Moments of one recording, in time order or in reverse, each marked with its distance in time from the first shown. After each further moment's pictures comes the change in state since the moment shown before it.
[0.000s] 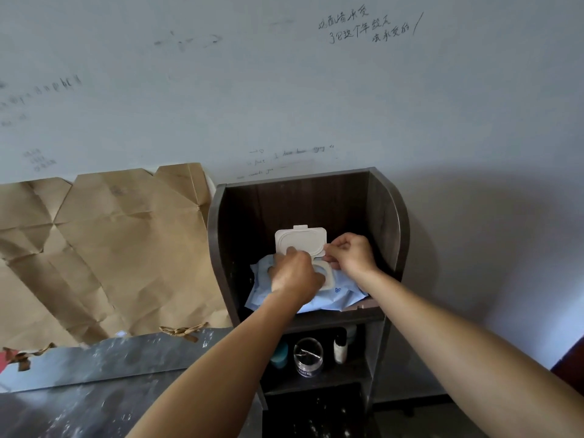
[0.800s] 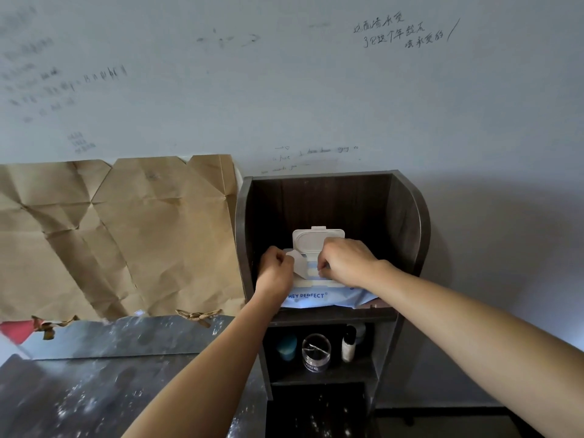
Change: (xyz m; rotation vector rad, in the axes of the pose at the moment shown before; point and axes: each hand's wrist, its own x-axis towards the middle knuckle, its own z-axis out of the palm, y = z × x) left_hand -0.021 -0.055 -0.005 -0.913 0.129 -0.330; right_hand -0.027 -0.045 0.018 -1.253 -0.449 -0.594
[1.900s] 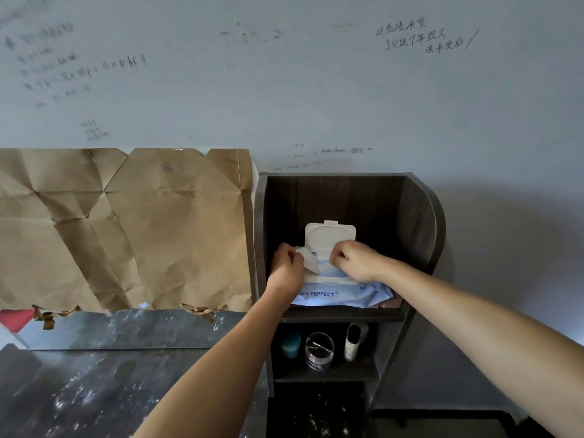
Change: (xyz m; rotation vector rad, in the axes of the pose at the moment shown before) left_hand 0.000 -0.004 -0.004 -0.011 -0.067 0.032; right_hand 0.006 0.008 0.007 0.361 -0.138 0.233
